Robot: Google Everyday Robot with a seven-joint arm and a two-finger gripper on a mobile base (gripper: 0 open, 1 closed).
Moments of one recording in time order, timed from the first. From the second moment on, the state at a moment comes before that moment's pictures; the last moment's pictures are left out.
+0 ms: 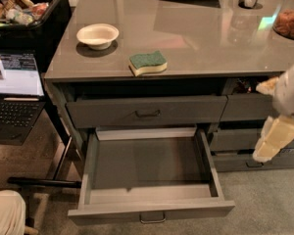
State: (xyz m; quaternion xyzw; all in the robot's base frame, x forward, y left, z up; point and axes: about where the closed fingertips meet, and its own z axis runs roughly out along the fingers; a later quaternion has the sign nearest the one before) arm 0.444 -0.260 0.866 -0.58 0.80 0.00 0.17
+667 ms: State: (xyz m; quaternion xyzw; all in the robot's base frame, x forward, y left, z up) arm 0.439 -0.290 0.715 -0.56 0.79 0.06 0.24
